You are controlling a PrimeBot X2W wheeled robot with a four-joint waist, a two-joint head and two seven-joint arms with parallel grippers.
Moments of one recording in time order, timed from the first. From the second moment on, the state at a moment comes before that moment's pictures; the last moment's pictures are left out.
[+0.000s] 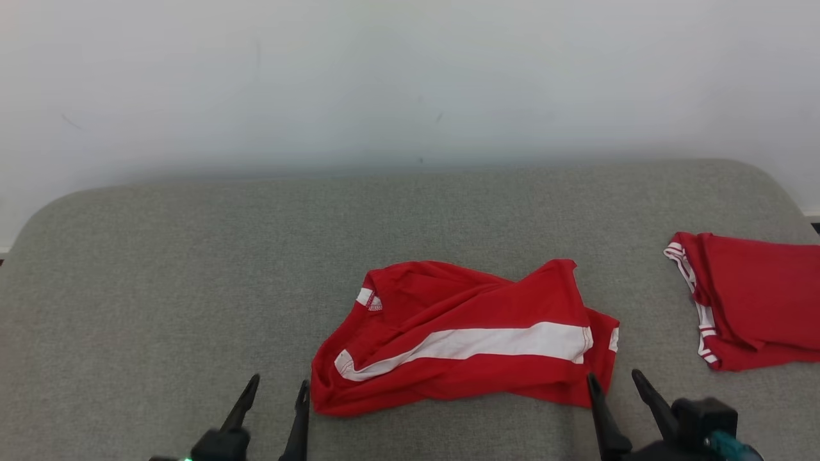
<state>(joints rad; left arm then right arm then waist) -0.01 0.07 -0.13 0.28 -0.10 -0.12 -0.26 0.08 -0.07 -0.04 0.17 0.15 0.13 -0.06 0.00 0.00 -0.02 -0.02</state>
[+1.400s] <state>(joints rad) -0.65 0.40 -0.93 0.61 -0.64 -0.13 0.16 -0.13 -0.15 0.02 0.15 0.19 0.13 0.17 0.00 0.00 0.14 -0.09</state>
